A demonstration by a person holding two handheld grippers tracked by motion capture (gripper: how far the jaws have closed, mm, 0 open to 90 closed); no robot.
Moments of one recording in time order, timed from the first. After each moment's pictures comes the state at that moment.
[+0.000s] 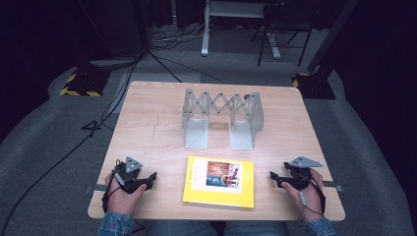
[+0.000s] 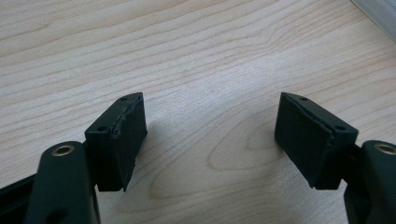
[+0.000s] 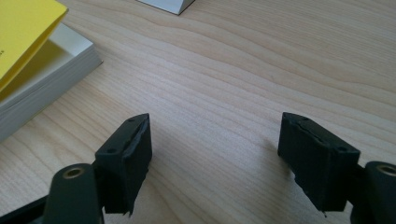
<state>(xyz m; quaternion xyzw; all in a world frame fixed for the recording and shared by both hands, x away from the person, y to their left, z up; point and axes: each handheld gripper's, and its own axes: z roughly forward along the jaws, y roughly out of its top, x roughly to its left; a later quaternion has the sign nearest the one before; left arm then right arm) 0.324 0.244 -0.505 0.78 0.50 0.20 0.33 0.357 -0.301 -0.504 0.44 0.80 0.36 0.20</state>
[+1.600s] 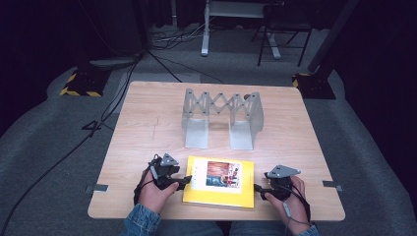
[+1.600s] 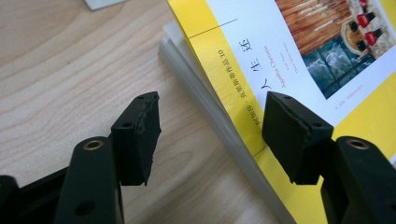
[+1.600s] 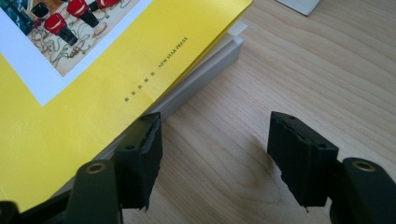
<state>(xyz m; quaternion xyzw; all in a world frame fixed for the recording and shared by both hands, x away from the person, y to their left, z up) 0.338 0.150 -0.485 0.82 0.44 0.06 0.37 0.326 -0.238 -0.494 0.37 0.85 0.33 0.17</state>
